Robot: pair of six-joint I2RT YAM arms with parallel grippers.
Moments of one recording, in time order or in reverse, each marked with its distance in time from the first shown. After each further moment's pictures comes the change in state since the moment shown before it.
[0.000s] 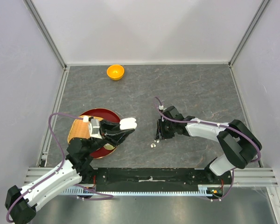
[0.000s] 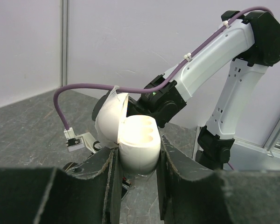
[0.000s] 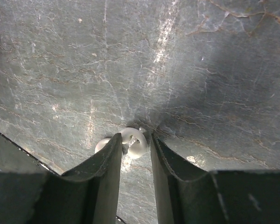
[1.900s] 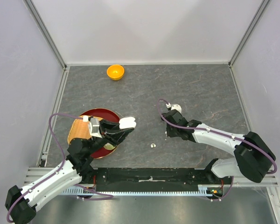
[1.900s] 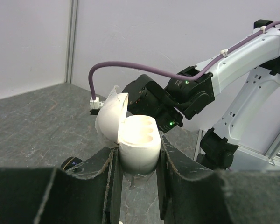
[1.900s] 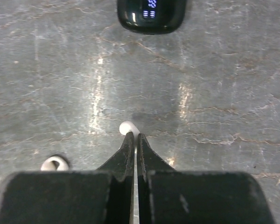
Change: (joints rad) left arm 0.000 -0.009 -0.023 -0.001 -0.051 -0.033; right arm 0.071 -0.208 -0.037 -0.112 0.464 -0.009
